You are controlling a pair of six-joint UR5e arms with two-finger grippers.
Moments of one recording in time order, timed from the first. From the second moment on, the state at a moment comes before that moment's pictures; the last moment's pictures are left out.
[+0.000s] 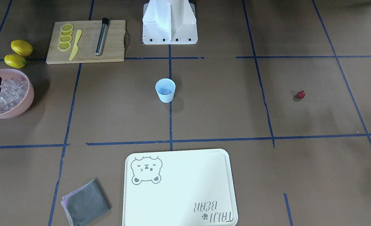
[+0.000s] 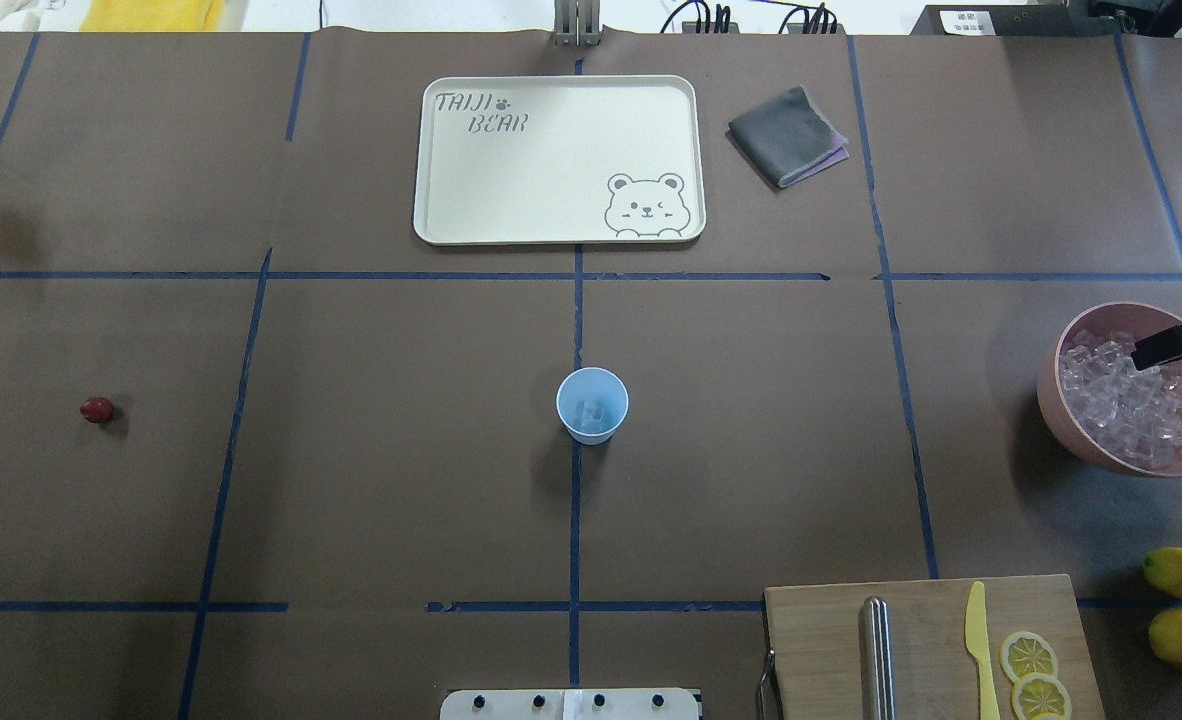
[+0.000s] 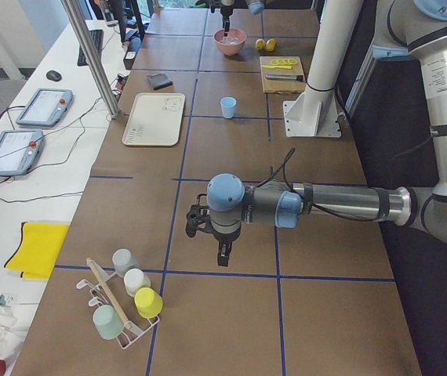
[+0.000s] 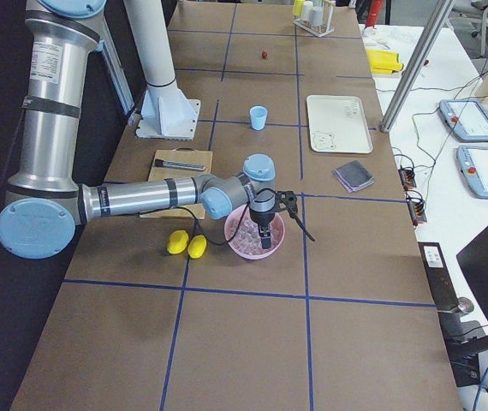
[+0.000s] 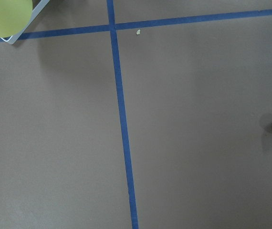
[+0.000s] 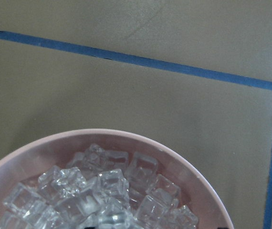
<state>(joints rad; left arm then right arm) -1.49 -1.30 -1.87 -1.64 -2.40 -0.02 1.09 -1.74 1.80 -1.16 2.13 0.51</state>
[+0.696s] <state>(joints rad) -1.49 -1.30 -1.87 -1.64 -2.40 -0.02 1.09 -1.72 1.81 -1.12 2.24 0.60</state>
